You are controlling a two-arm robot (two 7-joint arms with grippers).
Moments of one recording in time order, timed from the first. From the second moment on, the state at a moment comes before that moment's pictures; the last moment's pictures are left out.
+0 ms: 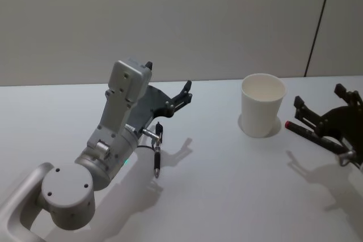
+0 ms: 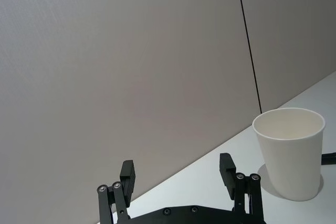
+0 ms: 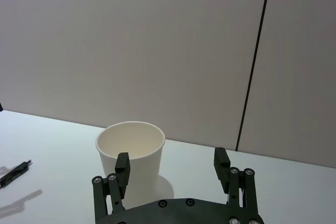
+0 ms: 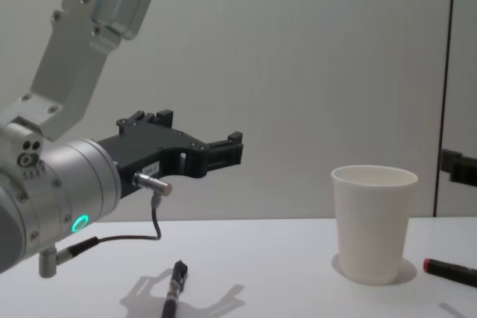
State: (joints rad) left arm -0.24 0.38 0.45 -1.63 -0.20 0.01 -0.01; right arm -0.05 0.40 -0.18 -1.81 0.32 0.06 0.06
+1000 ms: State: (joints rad) left arm -0.24 0.38 0.45 -1.63 -0.20 0.01 -0.01; right arm -0.10 0.51 -0.08 -1.85 0.37 0.19 0.03
